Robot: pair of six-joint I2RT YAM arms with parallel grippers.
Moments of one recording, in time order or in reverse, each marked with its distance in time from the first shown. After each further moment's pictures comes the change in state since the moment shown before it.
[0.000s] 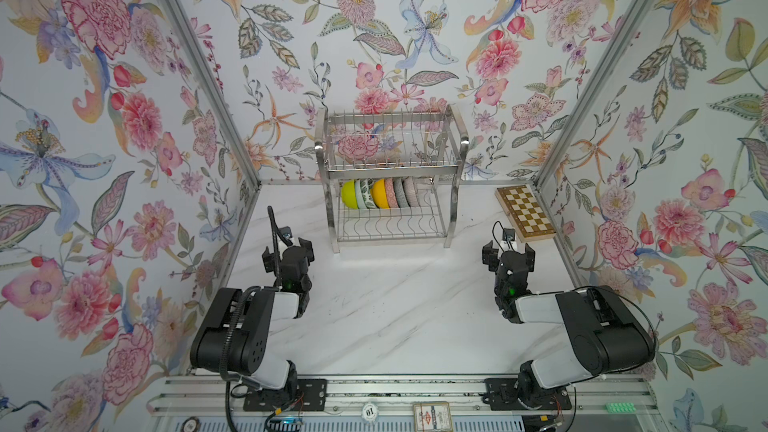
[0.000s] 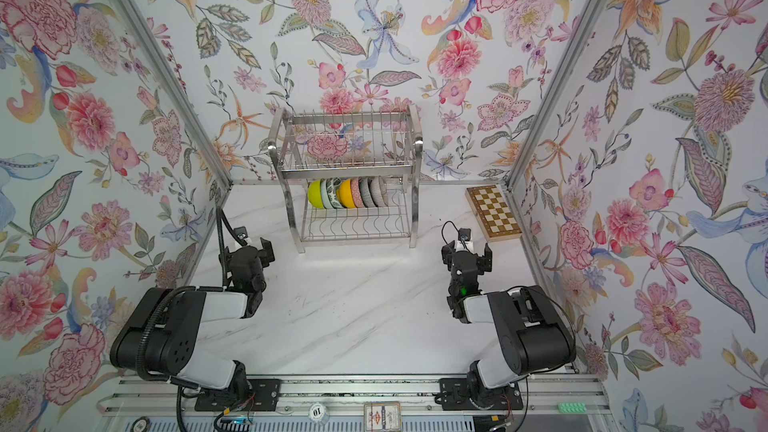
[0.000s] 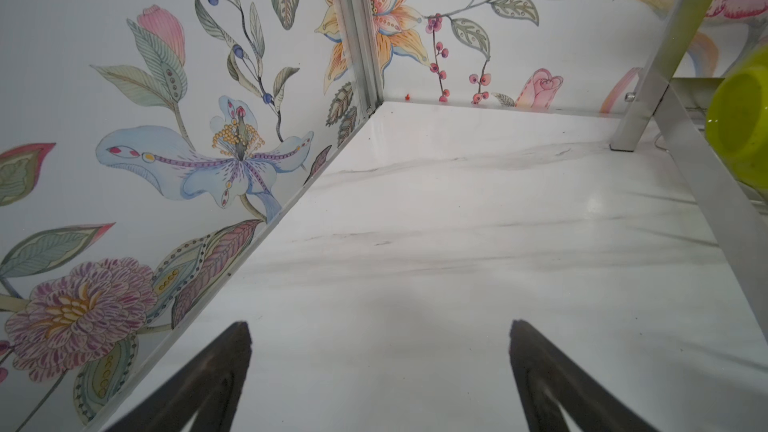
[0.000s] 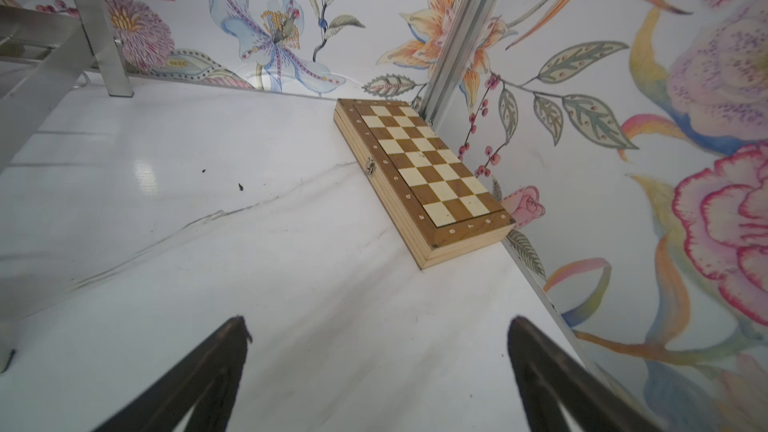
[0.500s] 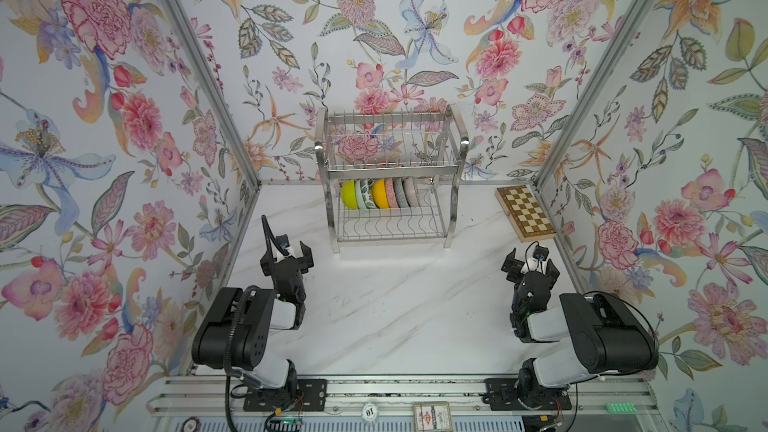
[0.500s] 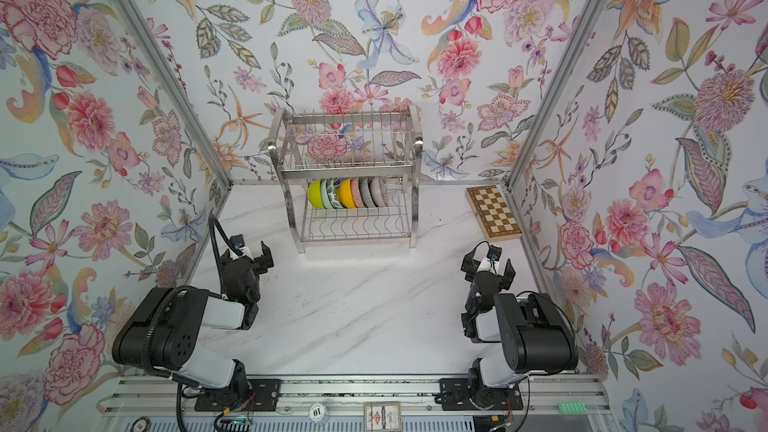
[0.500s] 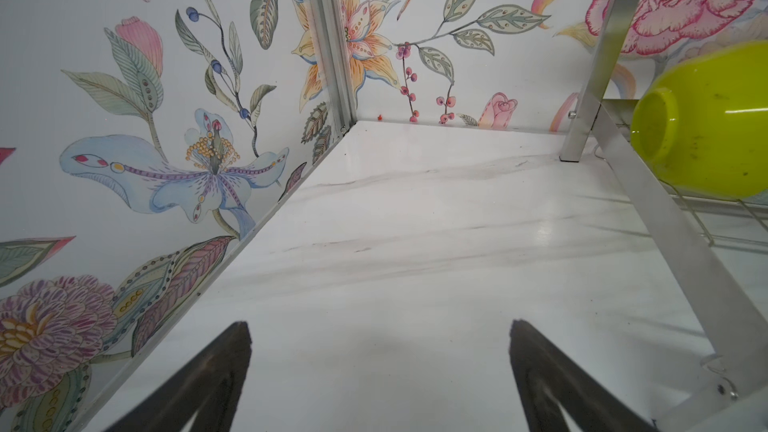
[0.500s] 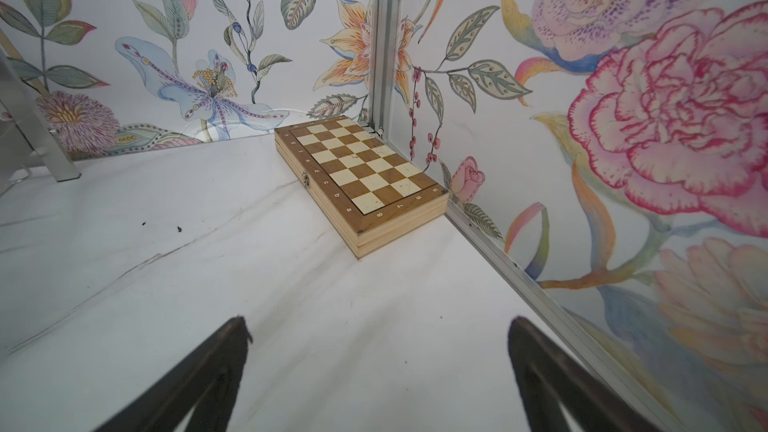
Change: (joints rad) left arm 0.046 0.036 -0.125 0.258 0.154 0.023; right arm -0.187 -0.006 -0.195 0.308 -0.100 0.162
